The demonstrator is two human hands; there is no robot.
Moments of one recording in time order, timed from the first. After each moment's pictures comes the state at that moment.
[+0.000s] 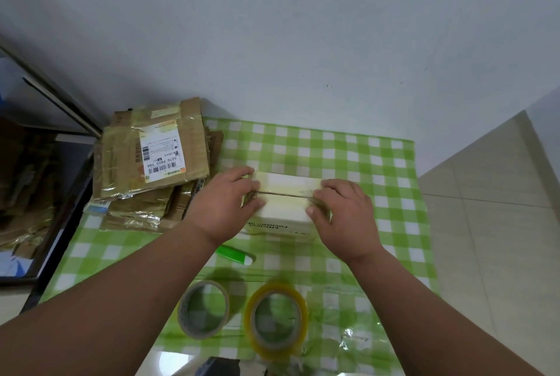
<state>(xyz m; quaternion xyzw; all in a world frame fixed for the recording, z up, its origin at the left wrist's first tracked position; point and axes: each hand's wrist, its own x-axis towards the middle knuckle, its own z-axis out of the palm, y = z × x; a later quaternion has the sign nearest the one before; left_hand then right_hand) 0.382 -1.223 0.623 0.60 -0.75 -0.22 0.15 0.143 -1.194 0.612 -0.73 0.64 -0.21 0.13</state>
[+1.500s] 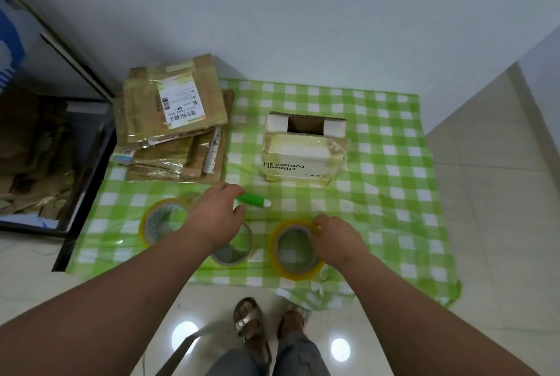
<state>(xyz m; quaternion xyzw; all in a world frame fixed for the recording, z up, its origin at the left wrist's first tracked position) 0.425 -1.113 0.604 0.67 -0.68 -0.31 0.02 0.188 -1.078 0.572 -0.62 0.70 0.10 0.34</state>
